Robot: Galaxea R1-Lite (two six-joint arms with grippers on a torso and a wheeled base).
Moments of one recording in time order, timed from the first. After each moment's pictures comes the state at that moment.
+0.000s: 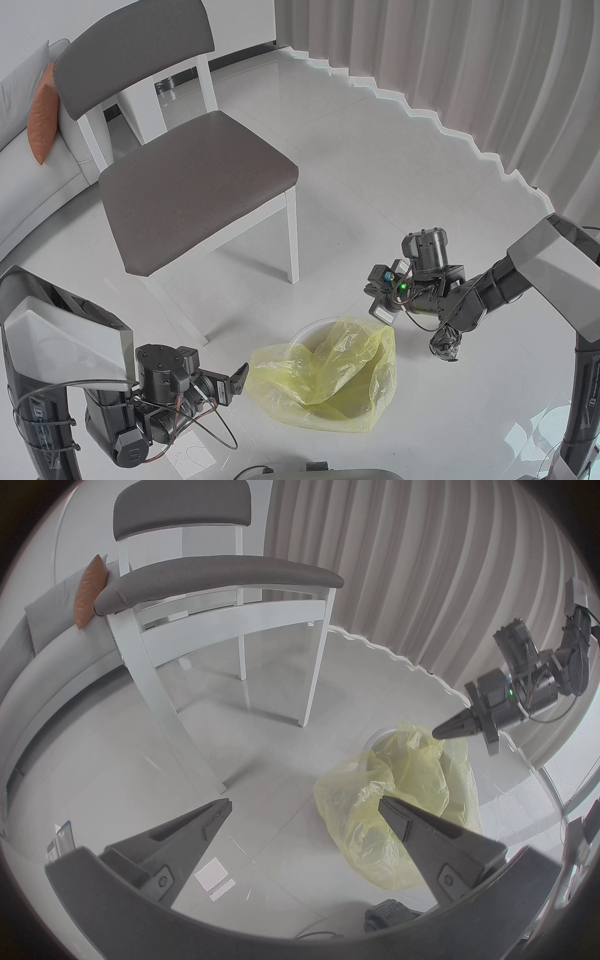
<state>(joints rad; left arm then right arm) -0.52 2.20 -0.20 -1.55 0.22 -0.15 0.44 2.26 -1.21 -0.50 0.03 -0.71</state>
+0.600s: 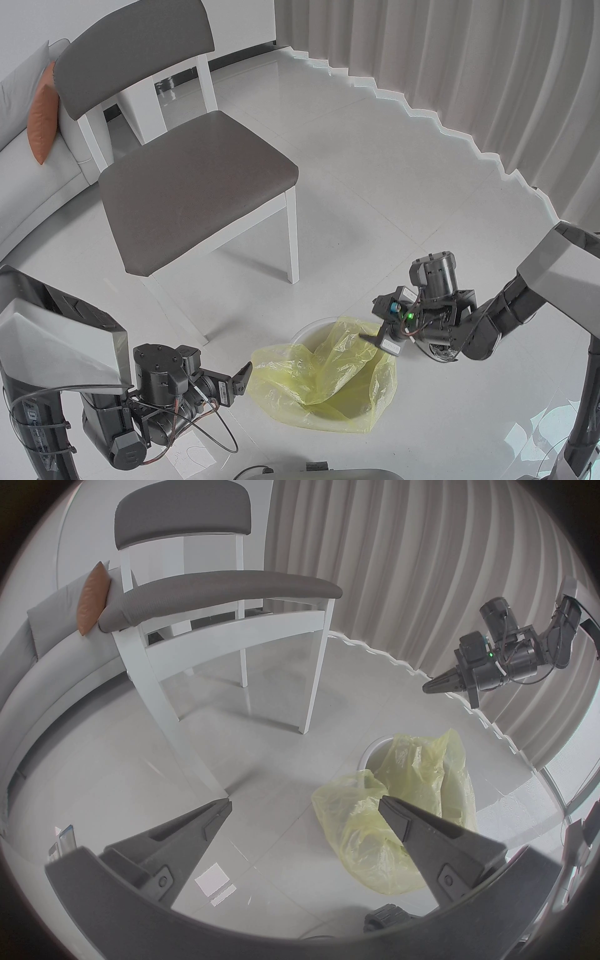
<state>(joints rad) -0.54 2.16 -0.19 -1.55 0.22 -0.15 0.48 2.18 -0.97 -0.60 0.08 -0.74</state>
